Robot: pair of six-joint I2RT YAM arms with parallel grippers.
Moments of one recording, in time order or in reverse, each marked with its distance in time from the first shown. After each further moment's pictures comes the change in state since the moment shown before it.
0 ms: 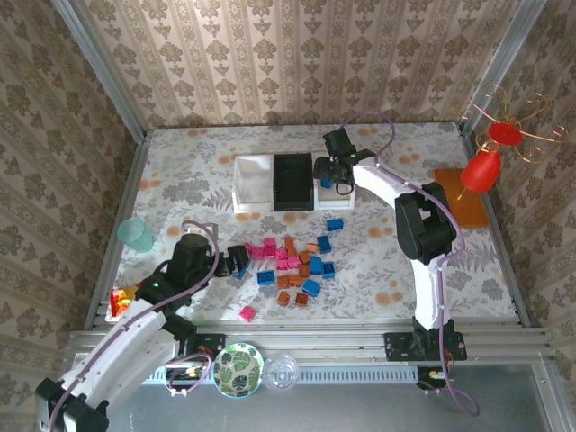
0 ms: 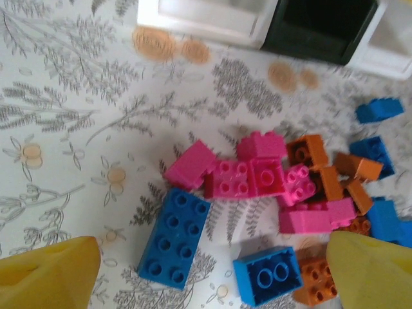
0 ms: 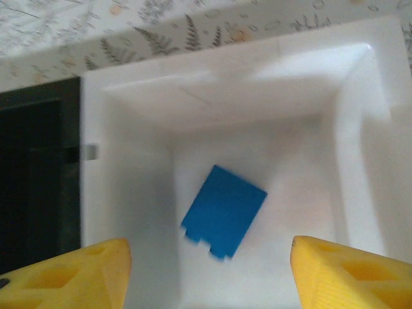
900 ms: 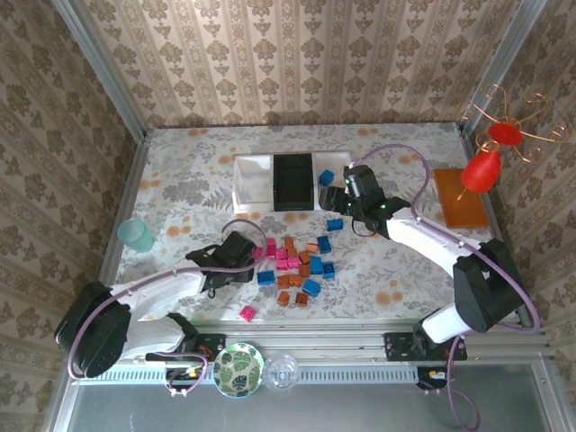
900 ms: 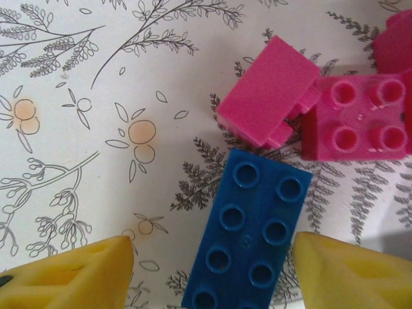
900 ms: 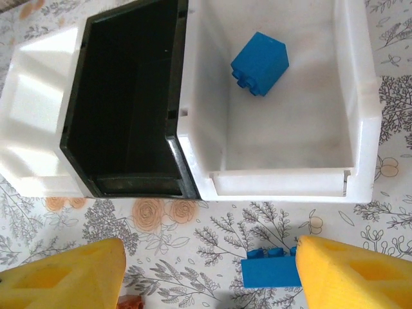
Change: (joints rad) left arm -0.180 0.558 0.083 0.041 -0.266 0.048; right arm 0.093 -0.602 -0.658 0.259 -0.055 0.077
